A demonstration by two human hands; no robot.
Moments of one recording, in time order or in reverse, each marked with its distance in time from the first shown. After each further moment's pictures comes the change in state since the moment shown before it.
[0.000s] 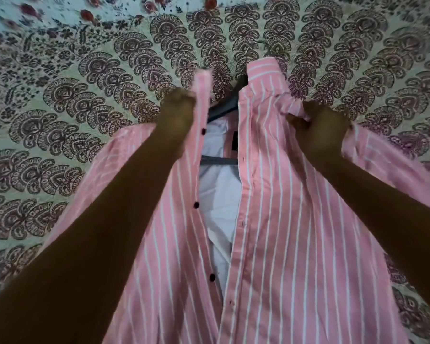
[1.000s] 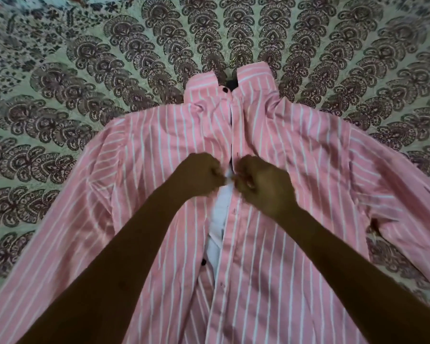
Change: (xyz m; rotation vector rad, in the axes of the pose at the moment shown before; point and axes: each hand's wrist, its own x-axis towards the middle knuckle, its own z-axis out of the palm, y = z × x) left_hand -0.070 -0.062 0.009 0.694 -0.586 0.112; right_hand -0.122 -0.040 -0.003 0.311 -0.283 -0.356
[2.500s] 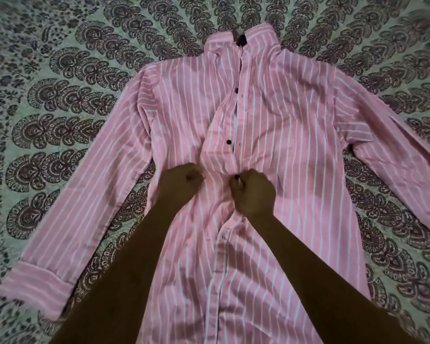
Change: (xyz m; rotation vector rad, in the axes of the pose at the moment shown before) left_hand -0.171 -0.073 0.082 -0.095 0.353 -0.163; right_hand -0.162 -0.097 0.023 0.022 -0.015 0.403
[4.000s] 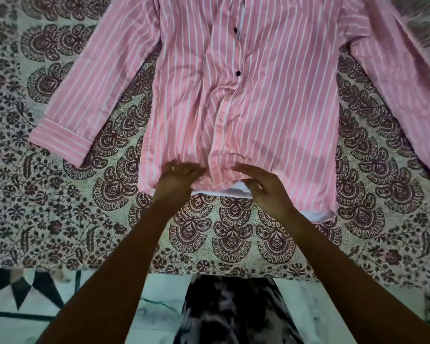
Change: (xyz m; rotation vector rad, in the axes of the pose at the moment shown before) left_hand -0.272 -0.069 0.054 0.485 -0.039 0.441; right_hand -0.242 0.081 -0.040 0.465 -0.423 -0.231
